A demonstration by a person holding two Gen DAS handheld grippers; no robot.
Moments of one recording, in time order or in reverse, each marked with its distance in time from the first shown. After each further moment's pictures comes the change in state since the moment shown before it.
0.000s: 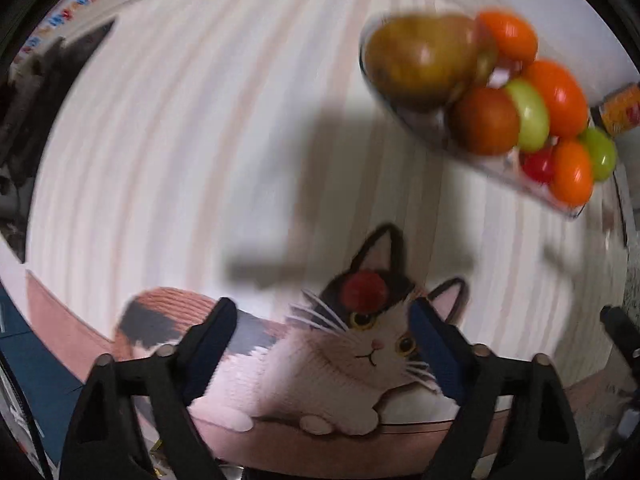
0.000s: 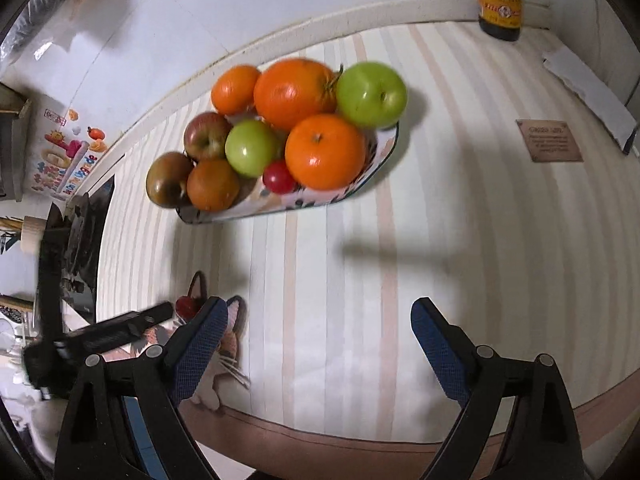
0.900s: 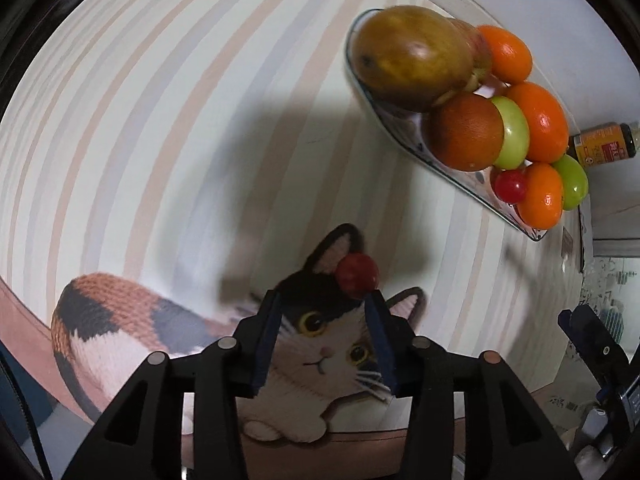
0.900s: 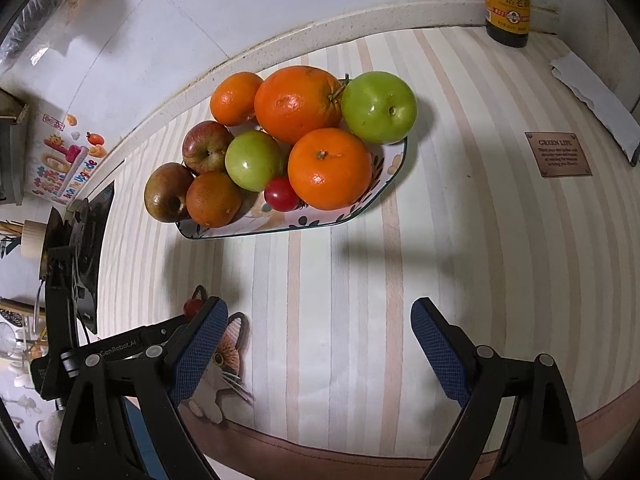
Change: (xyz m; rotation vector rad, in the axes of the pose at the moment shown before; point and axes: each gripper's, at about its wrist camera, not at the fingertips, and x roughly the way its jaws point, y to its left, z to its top) left arm 0.011 0.030 0.019 -0.107 0.014 -0.214; right arm 0.004 0.003 0.015 0.011 -0.005 0.016
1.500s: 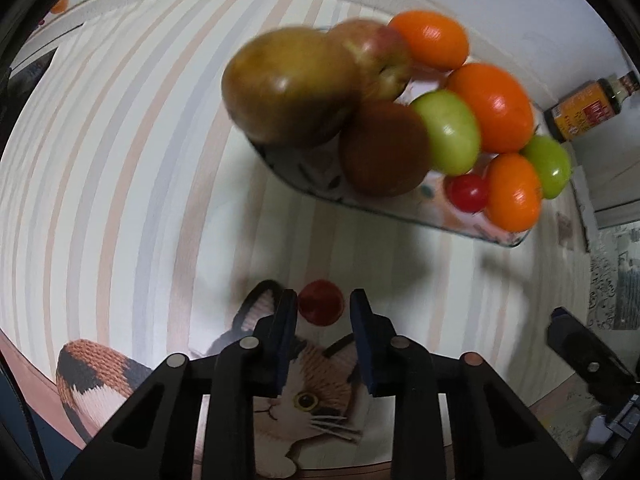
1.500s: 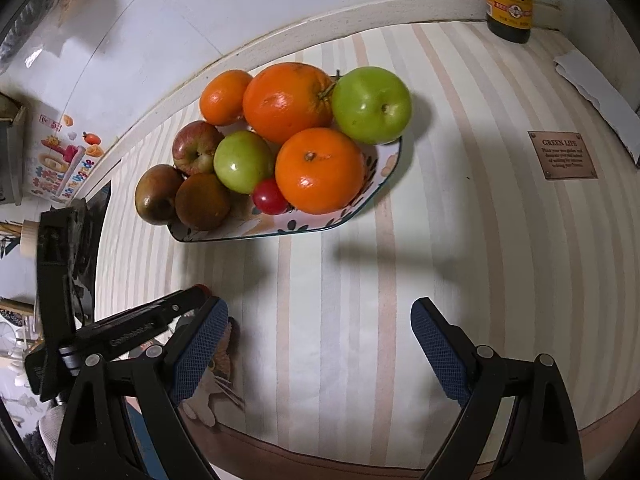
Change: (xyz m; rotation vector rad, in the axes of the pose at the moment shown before) left arm -0.012 -0.048 0.017 0.167 -0.095 0.034; right arm 0.005 -0.011 0.004 0.016 0.002 0.005
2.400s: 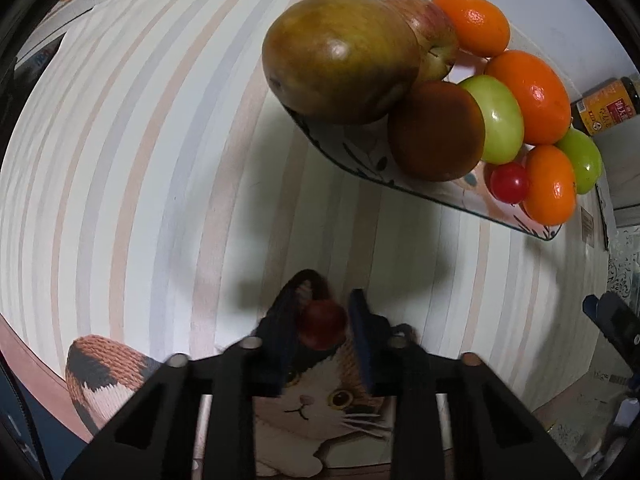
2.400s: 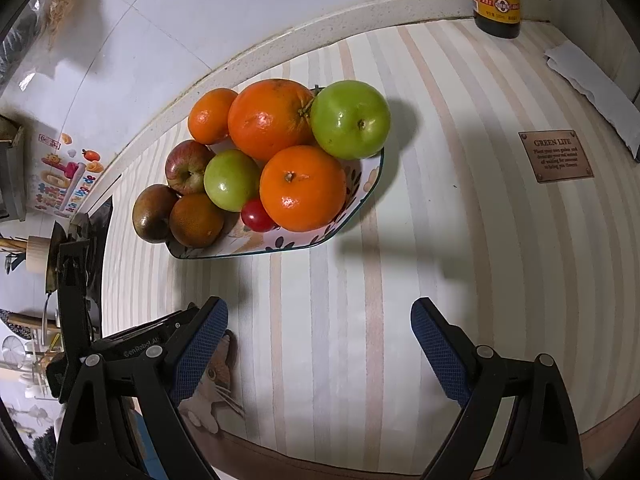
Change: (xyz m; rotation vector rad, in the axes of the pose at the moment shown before) left arm 0.025 -0.002 -0.010 -0.021 0.064 0.058; right arm -0.003 -0.011 0.009 0.037 -0.007 0.018
